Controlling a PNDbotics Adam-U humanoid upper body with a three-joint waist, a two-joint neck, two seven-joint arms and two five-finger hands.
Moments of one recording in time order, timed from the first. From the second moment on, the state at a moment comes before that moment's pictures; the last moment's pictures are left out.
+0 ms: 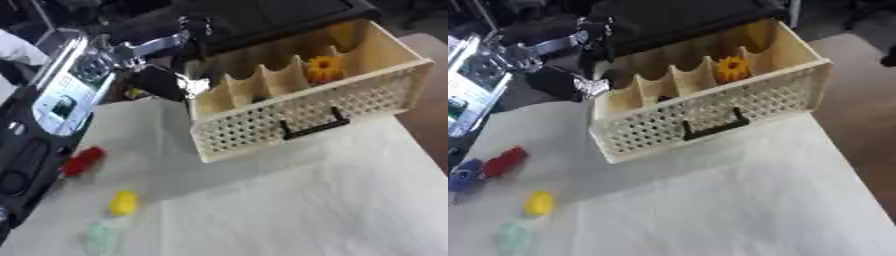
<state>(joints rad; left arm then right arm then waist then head) -1.18 0.51 -0.28 -1.37 -0.52 -0.25 -0.54 -0.51 -0.58 -0.10 -1.99 -0.47 0.01 -0.21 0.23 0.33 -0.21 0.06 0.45</state>
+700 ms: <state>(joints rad) -1.13 0.53 -0.23 -1.55 -0.31 -0.13 -0.36 -0.50 -0.58 -0.11 -1.99 -0.47 0.00 -0.23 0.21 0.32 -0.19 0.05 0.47</state>
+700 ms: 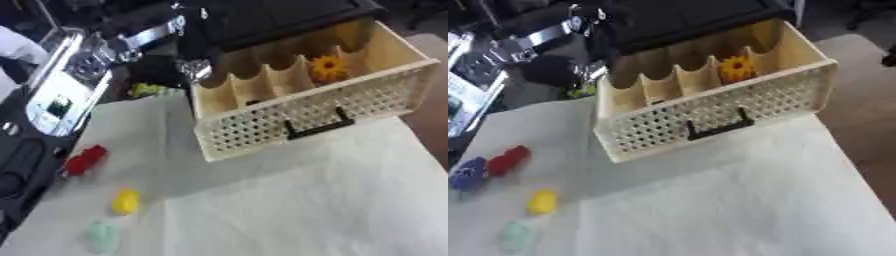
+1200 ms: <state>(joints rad) -0.89 0.65 -0.11 -1.97 0.28 -0.10 0.18 -0.48 -0.60 -0.12 -1.99 -0.48 -0.04 -0.26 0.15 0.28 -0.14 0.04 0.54</state>
